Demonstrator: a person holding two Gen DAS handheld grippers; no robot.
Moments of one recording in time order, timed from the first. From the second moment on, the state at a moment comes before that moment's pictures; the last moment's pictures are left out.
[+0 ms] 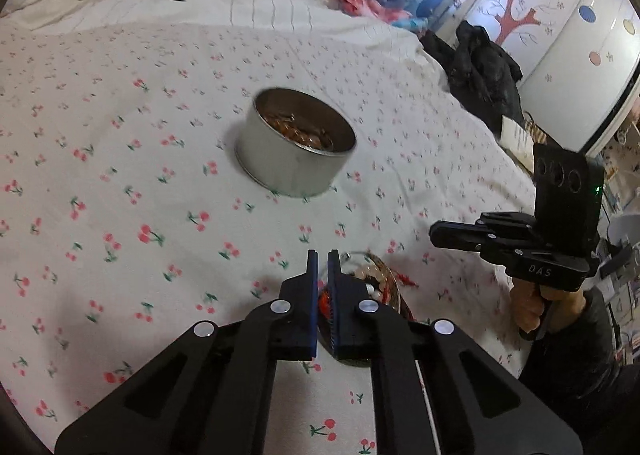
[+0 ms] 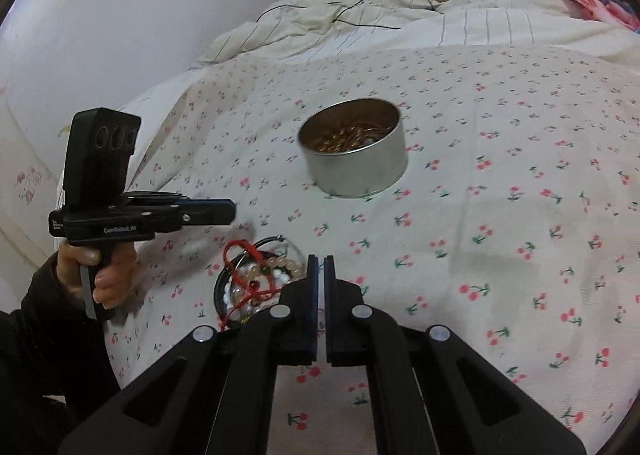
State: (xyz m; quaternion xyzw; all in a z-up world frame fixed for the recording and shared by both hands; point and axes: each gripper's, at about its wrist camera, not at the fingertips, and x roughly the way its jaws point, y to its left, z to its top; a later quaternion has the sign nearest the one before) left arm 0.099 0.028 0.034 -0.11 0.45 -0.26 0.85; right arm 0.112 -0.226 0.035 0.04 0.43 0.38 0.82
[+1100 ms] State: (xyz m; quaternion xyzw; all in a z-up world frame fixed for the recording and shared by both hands) left arm 0.107 0.060 0.037 -0.17 0.42 -0.23 0.86; right arm 0.123 -0.240 0.035 0.06 0.42 0.32 0.84
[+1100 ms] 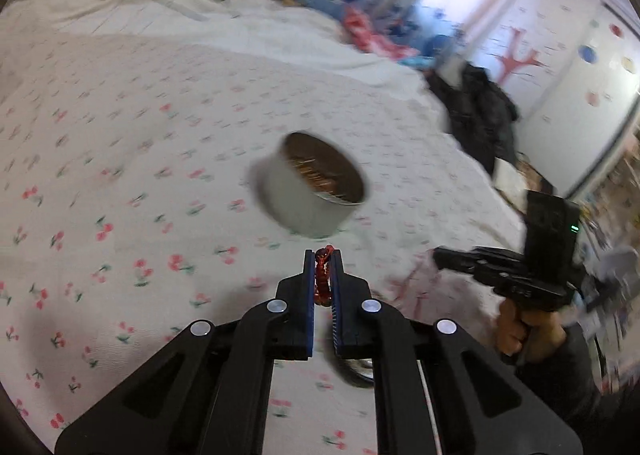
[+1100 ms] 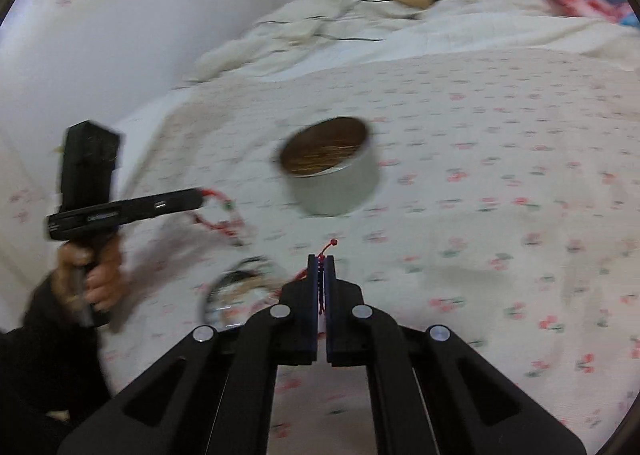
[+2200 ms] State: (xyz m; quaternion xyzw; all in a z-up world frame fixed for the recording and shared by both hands) left arm 0.119 0.024 0.005 -0.02 0.47 -0.10 0.87; right arm 0.127 -0.233 0.018 -0.01 0.45 0.26 0.86
